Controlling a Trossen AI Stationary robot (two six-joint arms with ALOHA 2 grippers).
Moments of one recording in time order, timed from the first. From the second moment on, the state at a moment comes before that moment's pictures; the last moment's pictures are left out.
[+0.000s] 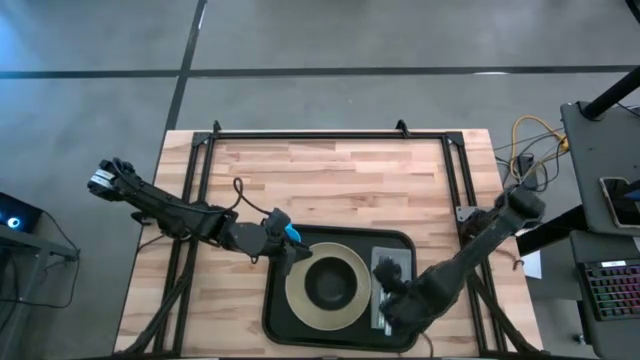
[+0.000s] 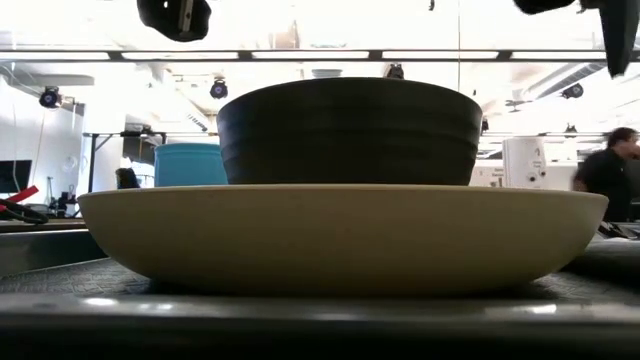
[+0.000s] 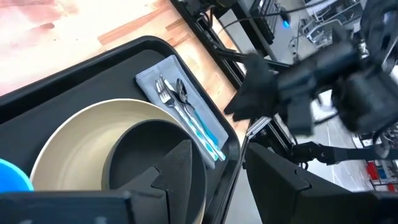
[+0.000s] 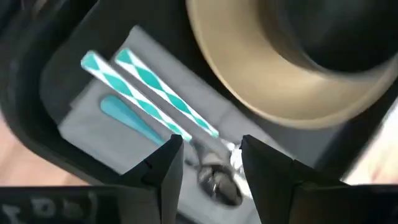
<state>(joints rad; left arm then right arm) -0.39 1.31 1.05 -0.19 -0.31 -1.11 0.72 1.73 1.36 -0.99 0.21 0.06</state>
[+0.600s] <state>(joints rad) -0.39 1.30 1.04 -0.16 -0.31 -1.12 0.72 1.13 1.37 -0.99 0.50 0.76</state>
